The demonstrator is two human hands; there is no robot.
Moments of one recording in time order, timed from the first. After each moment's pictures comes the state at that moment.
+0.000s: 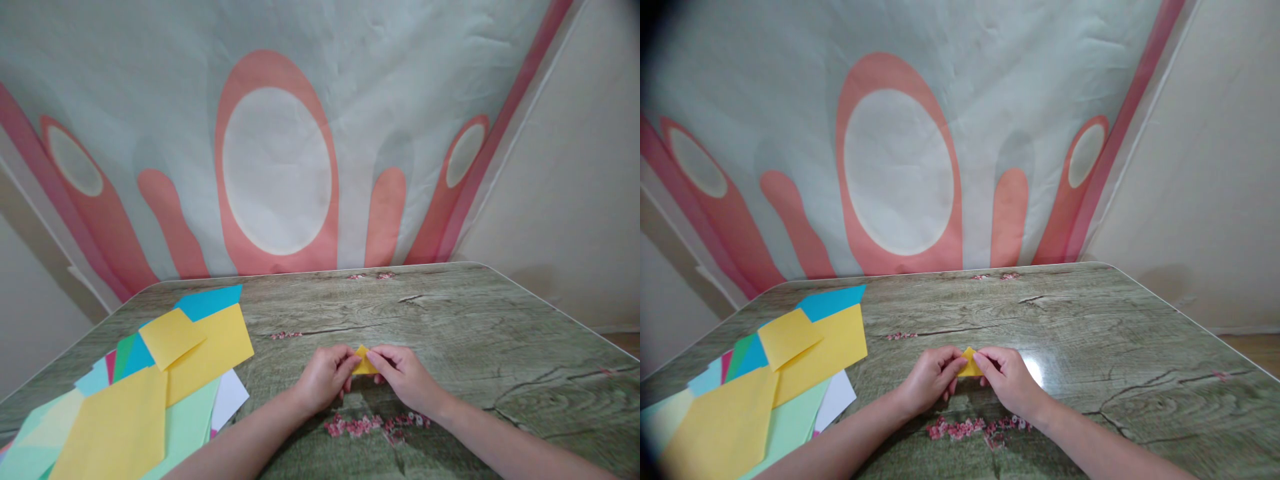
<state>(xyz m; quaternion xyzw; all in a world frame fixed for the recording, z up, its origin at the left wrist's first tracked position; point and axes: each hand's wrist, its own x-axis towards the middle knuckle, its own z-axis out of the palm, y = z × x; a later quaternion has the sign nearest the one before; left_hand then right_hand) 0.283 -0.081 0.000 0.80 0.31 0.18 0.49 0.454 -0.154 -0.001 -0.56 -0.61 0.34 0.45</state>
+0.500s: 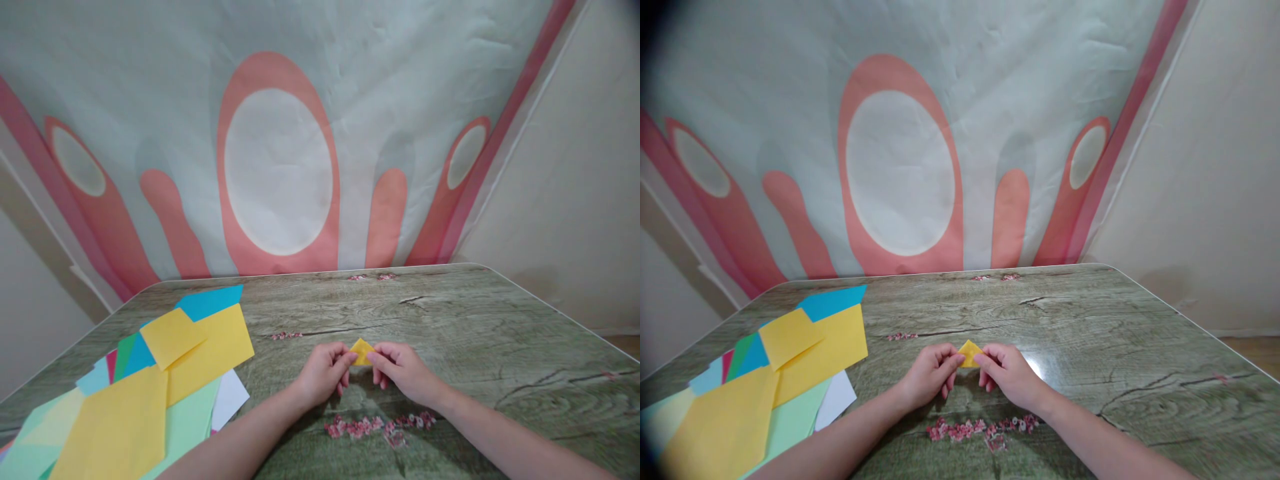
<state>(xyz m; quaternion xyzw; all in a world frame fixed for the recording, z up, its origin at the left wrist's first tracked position) 0.285 -0.074 -0.007 0.72 0.33 0.19 0.58 0.462 -0.145 -0.008 -0.54 -0.57 0.46 0.42</state>
